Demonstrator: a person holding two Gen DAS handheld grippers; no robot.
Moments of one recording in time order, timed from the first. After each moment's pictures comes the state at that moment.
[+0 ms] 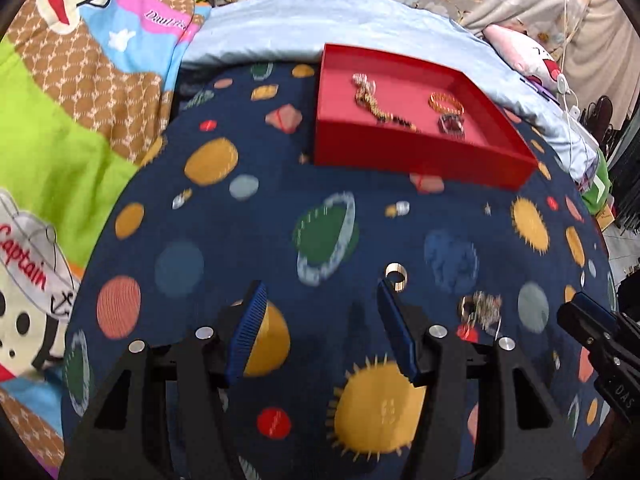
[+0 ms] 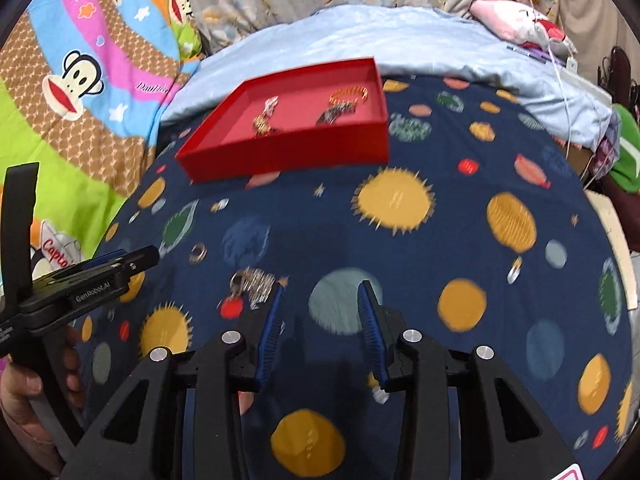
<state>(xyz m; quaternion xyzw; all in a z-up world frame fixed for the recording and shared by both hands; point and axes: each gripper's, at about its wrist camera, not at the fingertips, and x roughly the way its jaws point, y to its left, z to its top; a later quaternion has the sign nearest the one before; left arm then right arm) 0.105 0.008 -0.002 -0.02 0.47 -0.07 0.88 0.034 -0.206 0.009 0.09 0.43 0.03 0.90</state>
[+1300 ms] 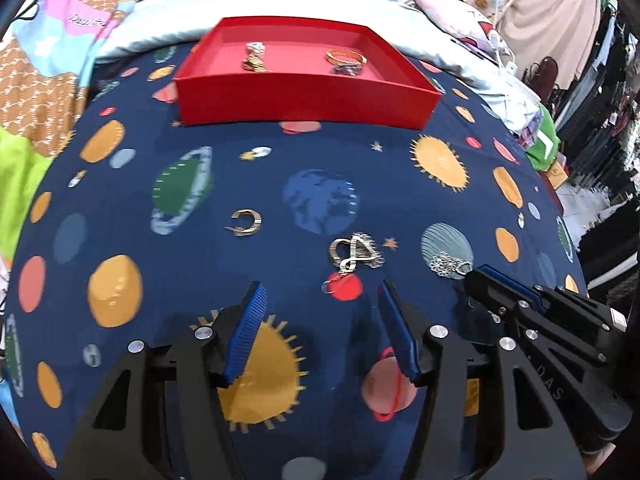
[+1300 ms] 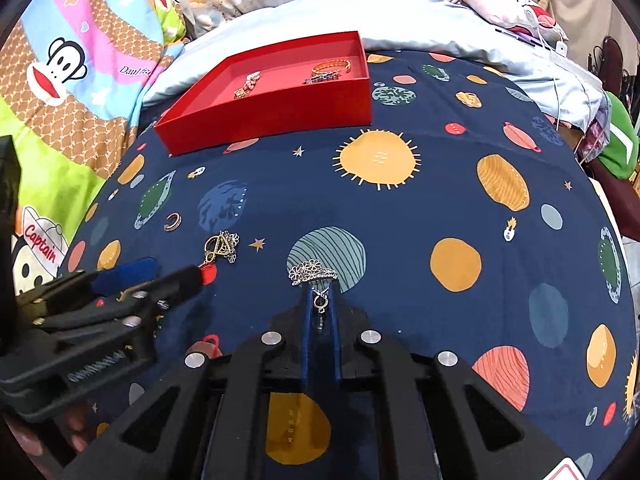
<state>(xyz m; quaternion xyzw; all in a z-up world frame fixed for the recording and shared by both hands) 0.078 -0.061 -0.015 -0.01 0.49 -0.19 0.85 0.026 -0.211 -0.011 0.09 0.46 0.00 0.89</state>
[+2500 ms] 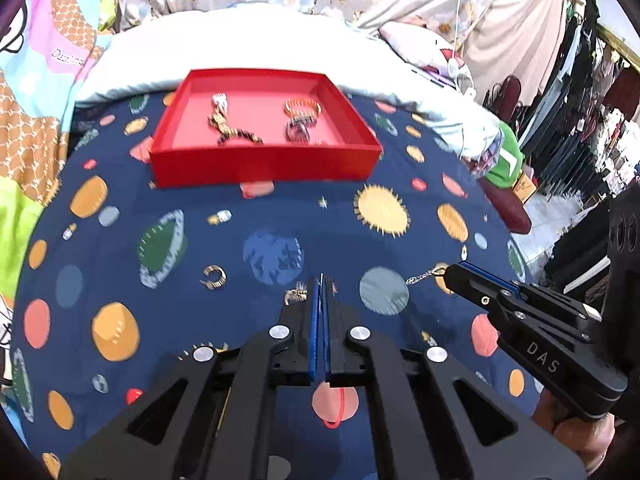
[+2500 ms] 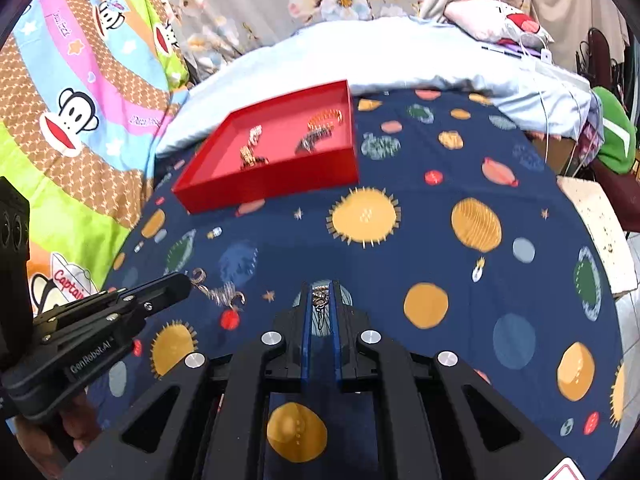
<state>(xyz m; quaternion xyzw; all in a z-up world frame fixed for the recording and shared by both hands) 0.071 -0.064 0.038 -0.03 0.44 -0.24 0.87 0.019 -0.236 0.037 0.13 0.40 0.01 0.91</state>
